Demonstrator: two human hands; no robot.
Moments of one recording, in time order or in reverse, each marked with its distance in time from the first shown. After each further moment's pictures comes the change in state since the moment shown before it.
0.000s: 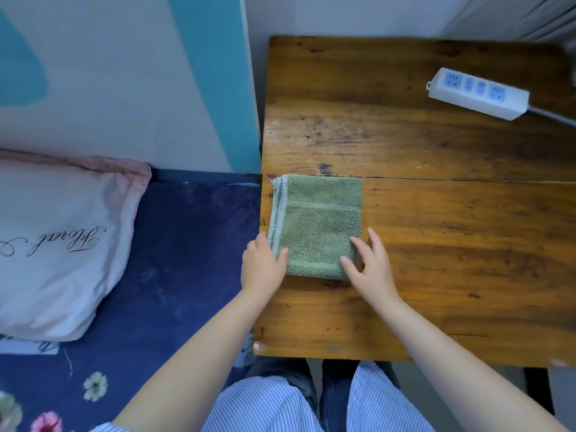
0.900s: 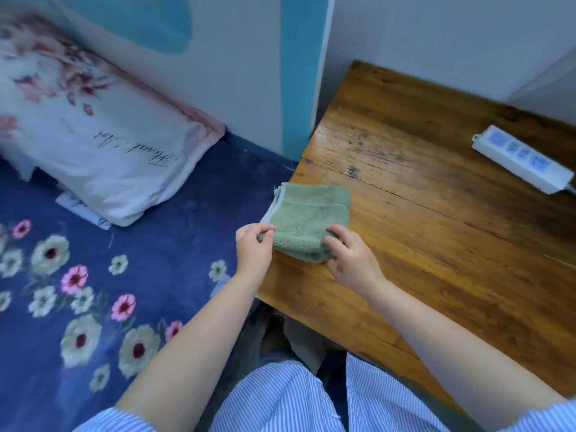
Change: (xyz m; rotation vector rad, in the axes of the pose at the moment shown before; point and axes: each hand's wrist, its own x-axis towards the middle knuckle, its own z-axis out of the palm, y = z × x) left_hand -0.102 0.019 0.016 -0.697 0.439 -0.213; right_hand -0.017 -0.004 -0.056 -0.319 -0.293 -0.843
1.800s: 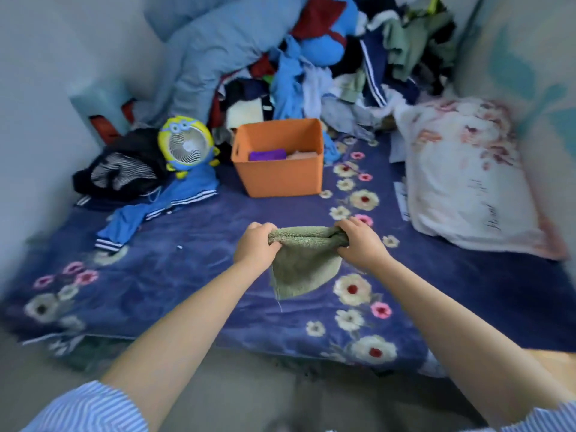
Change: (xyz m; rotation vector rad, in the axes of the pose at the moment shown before) left_hand -0.350 -0.248 -0.363 0.195 0.816 -0.420; right_hand -0.080 -0.482 0.130 -0.106 -0.447 -0.901
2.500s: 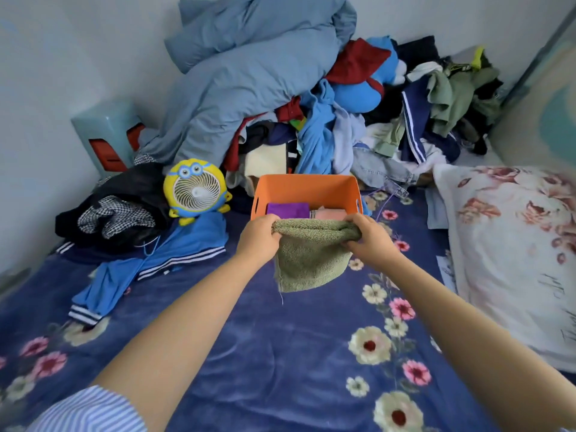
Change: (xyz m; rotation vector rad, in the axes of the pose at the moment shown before) left_hand 0.277 -0.043 -0.100 -0.043 0.084 0.076; right_hand 0.289 -0.059 -0.026 0.116 0.077 -0.029
